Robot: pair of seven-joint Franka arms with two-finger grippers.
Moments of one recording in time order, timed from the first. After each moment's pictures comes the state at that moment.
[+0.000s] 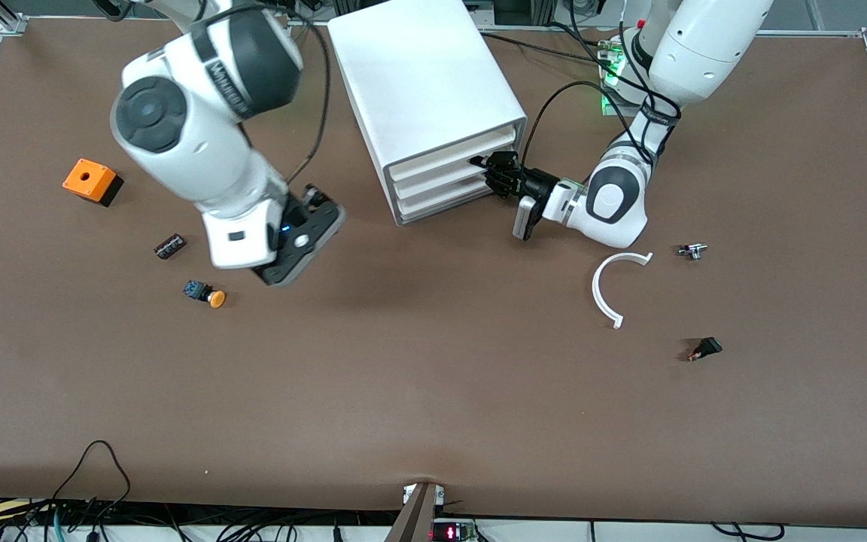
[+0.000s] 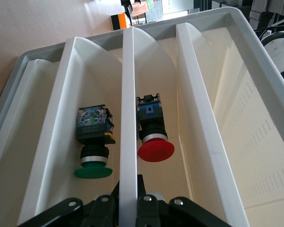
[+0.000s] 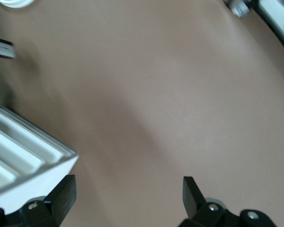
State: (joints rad) left arm -0.30 0.55 -0.10 -2.16 -1.41 1.65 1.27; right arm 0.53 0.43 -0.03 -1.29 0.14 1.82 -0.45
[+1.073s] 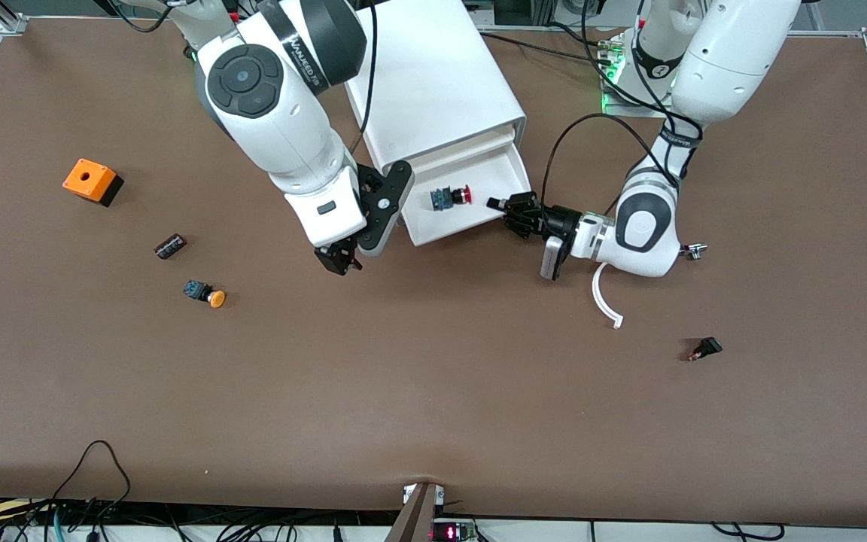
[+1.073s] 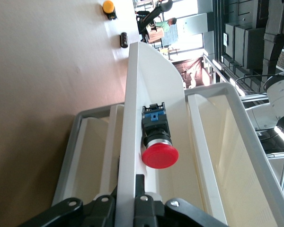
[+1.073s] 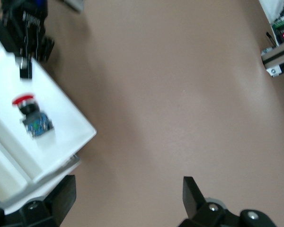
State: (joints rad) left arm -0.24 0.61 -0.03 -1.99 -1.39 1.67 1.20; right arm 0.63 0.50 -0.03 -1.19 0.09 1.82 -0.68
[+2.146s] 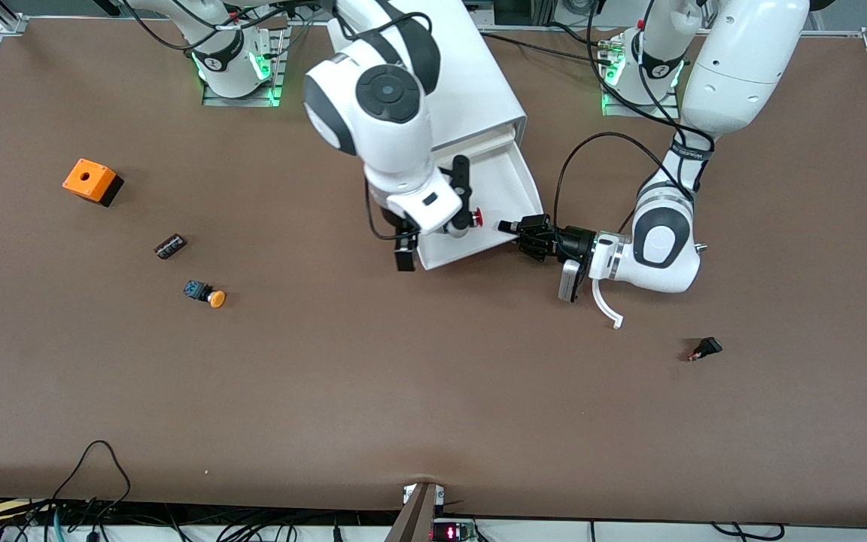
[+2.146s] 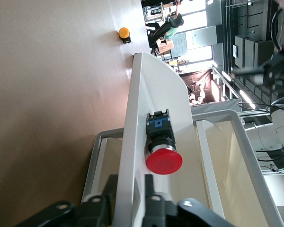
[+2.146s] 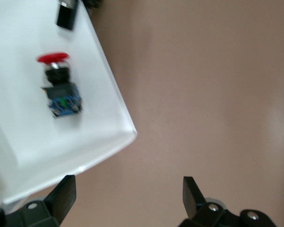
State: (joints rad) left arm -0.23 0.64 0.01 -1.91 -1.39 1.67 1.15; right arm 0.75 0.62 0.00 -1.18 -0.06 1.88 -0.80
